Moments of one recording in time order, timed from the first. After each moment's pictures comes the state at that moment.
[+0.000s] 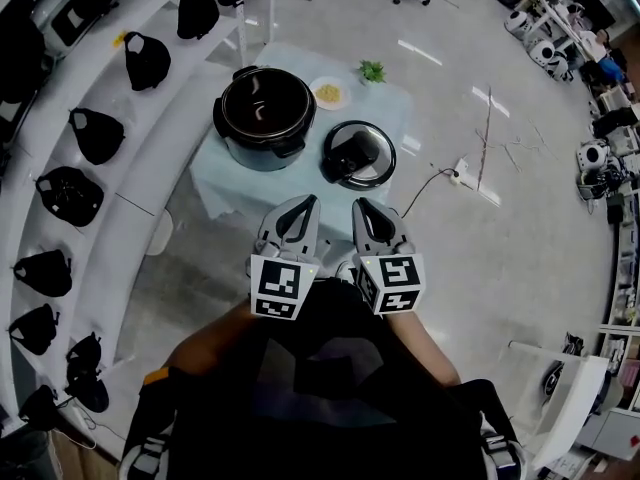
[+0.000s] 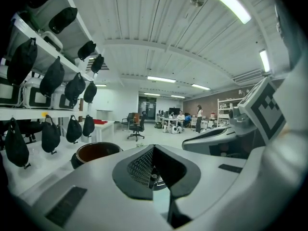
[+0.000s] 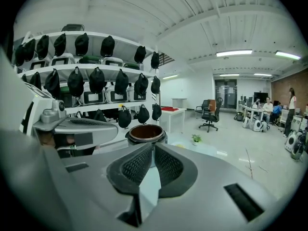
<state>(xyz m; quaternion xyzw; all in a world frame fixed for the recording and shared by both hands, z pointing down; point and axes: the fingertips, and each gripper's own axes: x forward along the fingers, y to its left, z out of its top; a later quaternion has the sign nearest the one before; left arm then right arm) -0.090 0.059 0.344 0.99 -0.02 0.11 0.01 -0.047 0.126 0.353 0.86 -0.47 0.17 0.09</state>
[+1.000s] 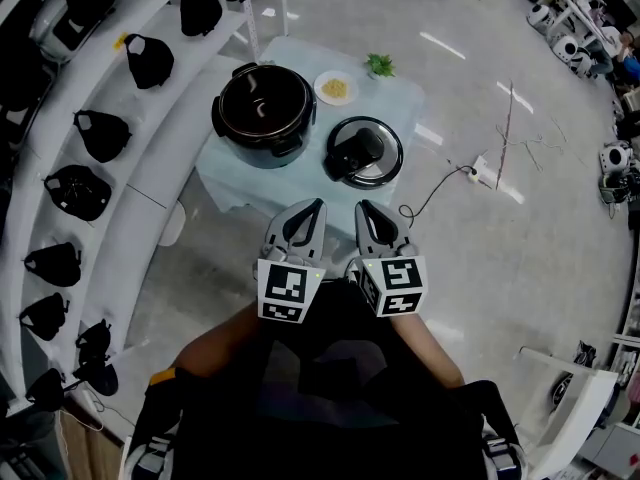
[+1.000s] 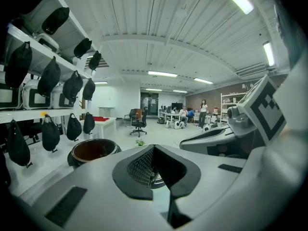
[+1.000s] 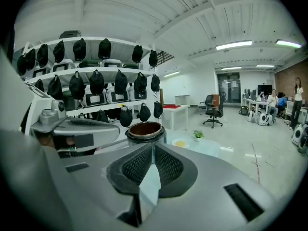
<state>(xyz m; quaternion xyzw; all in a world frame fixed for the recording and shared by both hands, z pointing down) -0.062 0.088 0.357 0.99 -0.03 0.15 0.00 -0.021 0.146 0.369 0.84 -0.49 0.19 0.07</state>
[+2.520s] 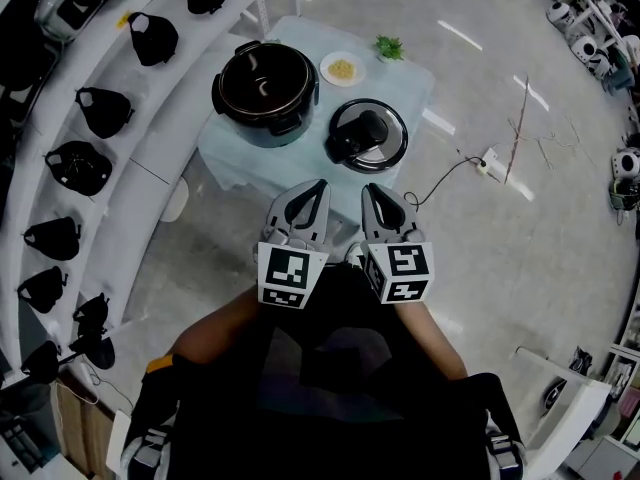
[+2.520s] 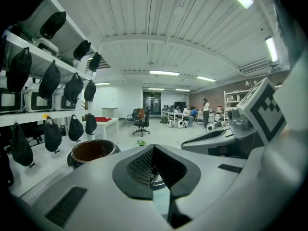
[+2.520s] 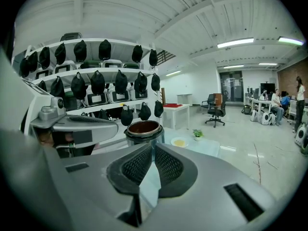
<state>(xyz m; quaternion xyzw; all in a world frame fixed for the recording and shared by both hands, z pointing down) -0.046 0.105 0.355 0.99 -0.06 0.15 0.00 -0.001 0.164 0.374 0.83 -0.51 0.20 0.07</state>
